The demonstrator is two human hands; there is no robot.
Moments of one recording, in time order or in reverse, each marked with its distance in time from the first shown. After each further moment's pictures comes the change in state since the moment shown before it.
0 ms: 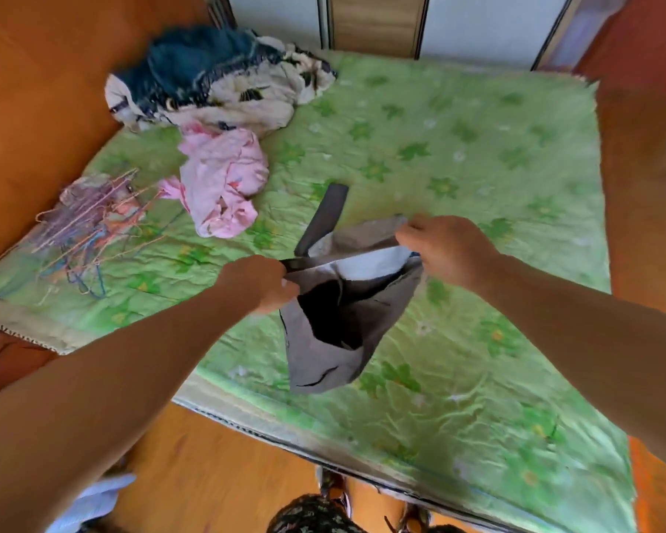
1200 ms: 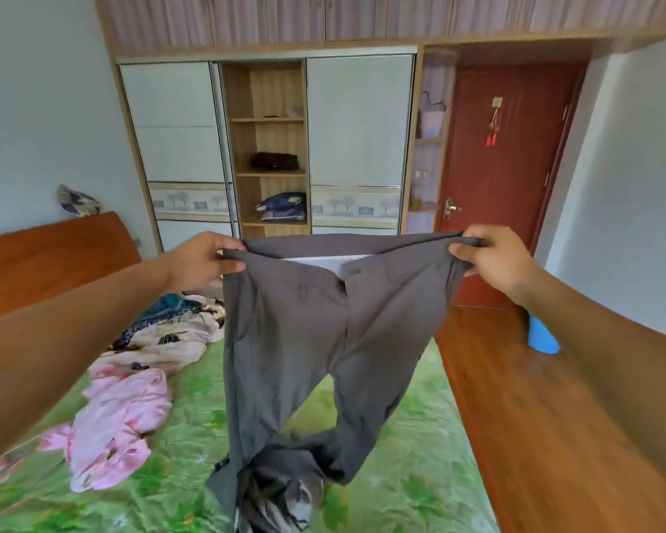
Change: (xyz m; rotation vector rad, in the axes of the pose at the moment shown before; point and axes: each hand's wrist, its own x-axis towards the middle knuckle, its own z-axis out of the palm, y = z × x) left_hand -0.098 0.128 -0.365 -0.582 0.549 0.635; right_hand -0.200 0.181 -0.373 0.592 0.728 0.695
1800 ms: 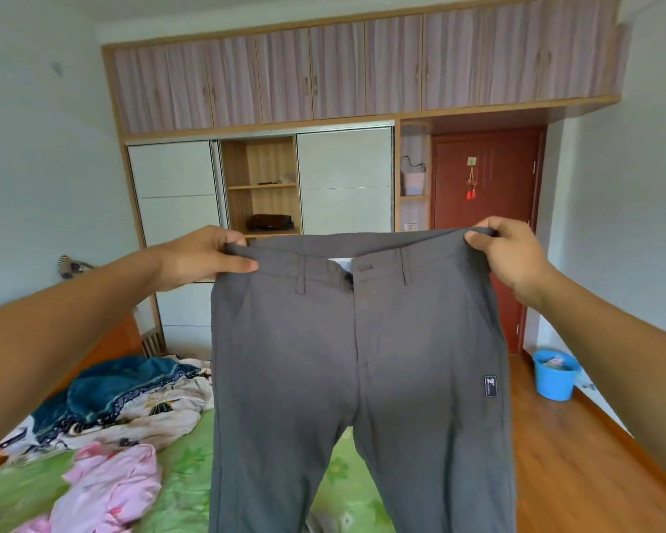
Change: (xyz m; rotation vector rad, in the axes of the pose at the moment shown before) left_hand 0.018 0.098 -0.080 -0.222 -0.037 0.040; right_hand 0.032 -0.059 -0.063 0.228 0.248 -0.064
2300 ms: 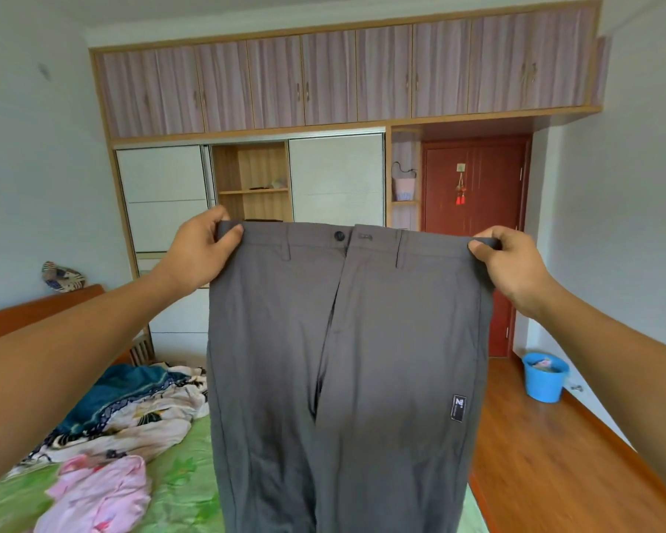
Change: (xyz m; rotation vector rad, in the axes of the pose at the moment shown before) left_hand 0.013 -0.002 0.015 0.231 0.637 0.251; right_hand -0.009 0.001 -0.004 -0.095 0.084 0.006
